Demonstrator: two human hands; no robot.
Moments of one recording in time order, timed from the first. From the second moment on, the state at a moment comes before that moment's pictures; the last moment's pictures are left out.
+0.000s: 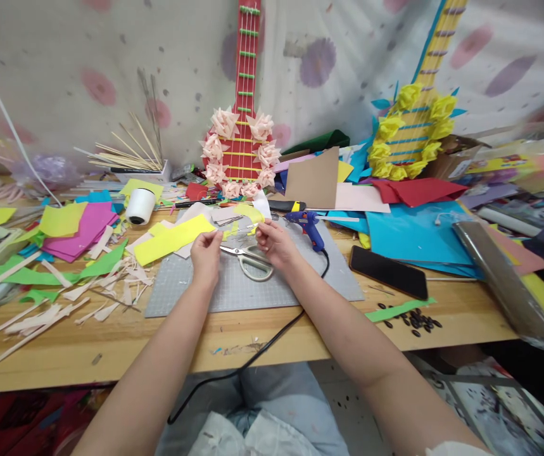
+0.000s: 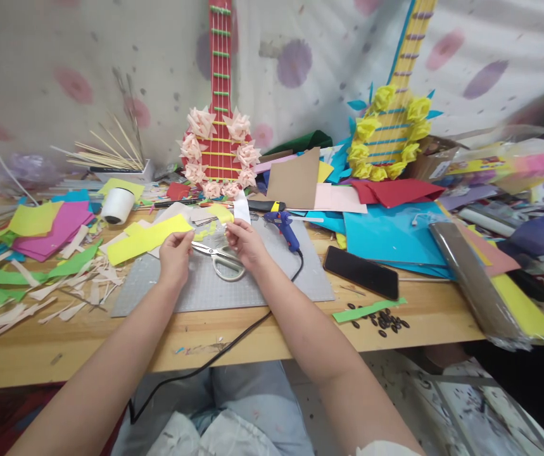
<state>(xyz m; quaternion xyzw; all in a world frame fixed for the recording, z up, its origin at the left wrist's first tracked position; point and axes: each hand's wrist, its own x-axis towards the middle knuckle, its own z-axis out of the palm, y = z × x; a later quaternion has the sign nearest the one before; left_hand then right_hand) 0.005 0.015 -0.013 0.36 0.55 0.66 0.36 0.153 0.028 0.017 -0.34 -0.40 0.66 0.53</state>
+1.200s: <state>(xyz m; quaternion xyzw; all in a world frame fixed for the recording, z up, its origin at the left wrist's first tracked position) 0.028 0.010 -0.004 0.37 0.45 0.66 0.46 0.143 0.033 0.011 -0.37 -0.42 0.64 0.54</state>
